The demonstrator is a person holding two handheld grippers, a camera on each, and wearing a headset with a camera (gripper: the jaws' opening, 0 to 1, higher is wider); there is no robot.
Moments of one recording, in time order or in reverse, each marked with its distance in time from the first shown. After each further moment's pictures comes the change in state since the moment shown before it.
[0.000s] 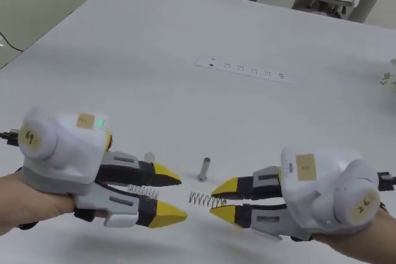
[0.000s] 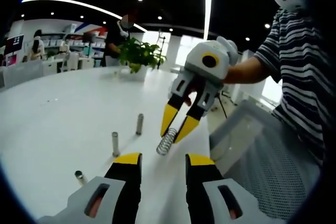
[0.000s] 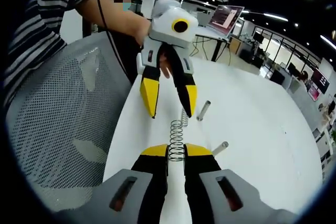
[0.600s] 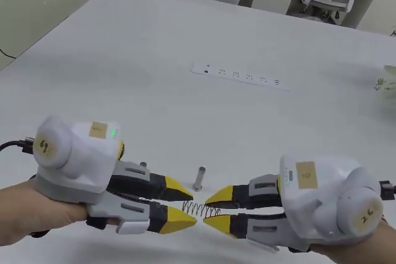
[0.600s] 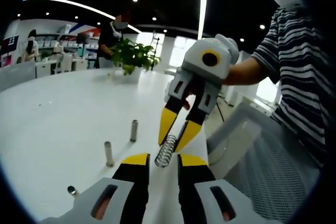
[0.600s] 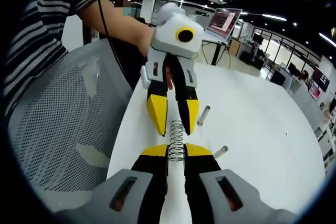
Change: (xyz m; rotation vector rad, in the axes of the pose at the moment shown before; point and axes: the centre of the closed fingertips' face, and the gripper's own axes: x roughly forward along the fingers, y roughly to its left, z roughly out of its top) left arm 0.015 -0.002 0.009 0.008 -0.012 -0.054; right arm -0.002 0.000 0.010 0.015 -0.032 0.010
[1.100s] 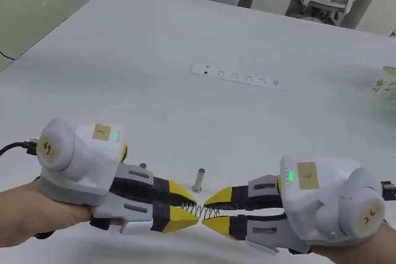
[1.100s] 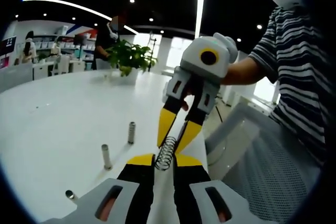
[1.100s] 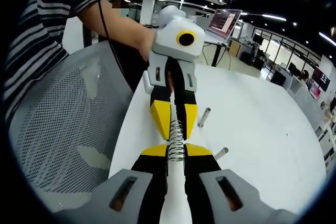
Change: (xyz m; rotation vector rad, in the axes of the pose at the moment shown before) left arm 0.003 -0.003 0.001 0.014 -0.010 -0.022; right arm 0.000 0.001 0.003 0.010 -0.011 0.004
